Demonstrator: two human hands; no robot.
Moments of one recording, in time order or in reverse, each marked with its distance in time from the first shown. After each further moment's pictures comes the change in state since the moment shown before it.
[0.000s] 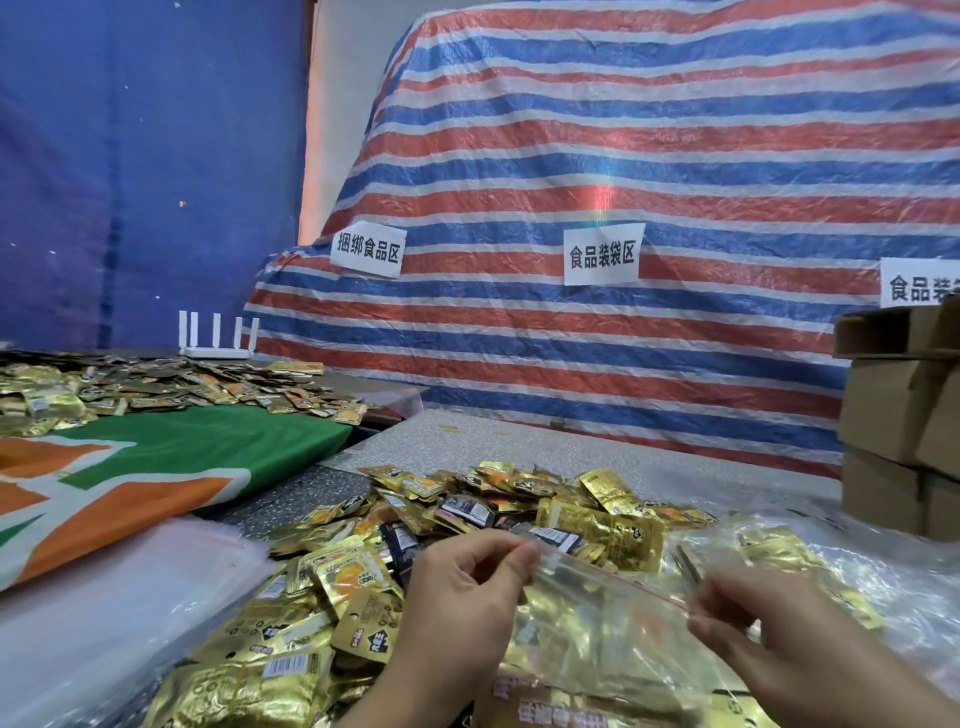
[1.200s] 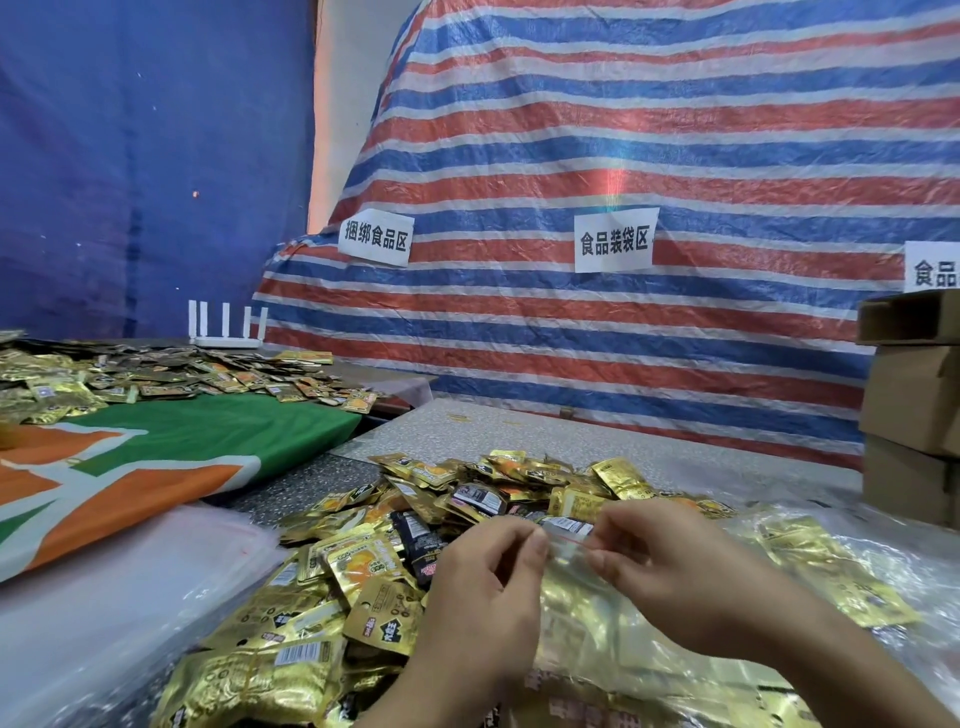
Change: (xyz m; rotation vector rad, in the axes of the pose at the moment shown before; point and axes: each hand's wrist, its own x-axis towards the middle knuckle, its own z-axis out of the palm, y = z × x) left_hand 0.001 -0.012 0.002 0.221 0.039 0.203; right_hand 0.051 -0.066 0.016 0.044 -0.071 -0.075
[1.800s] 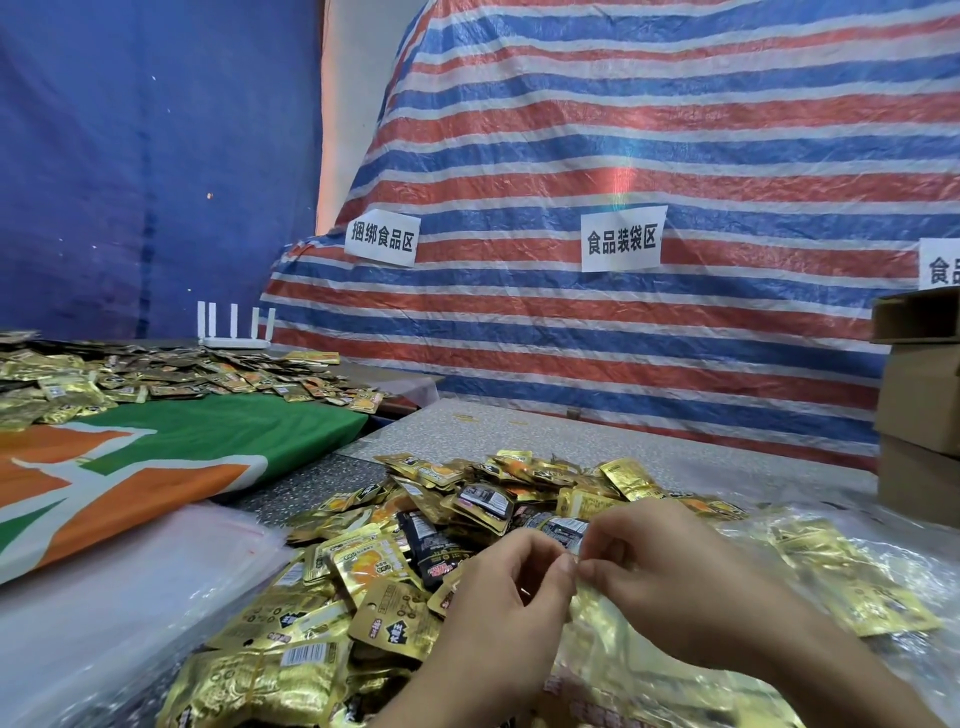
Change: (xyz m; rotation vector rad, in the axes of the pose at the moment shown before) left_hand -0.004 0.010 0.000 -0.113 -0.181 -0.214; right_hand 0.005 -0.009 0.009 -0.080 0.014 -0.016
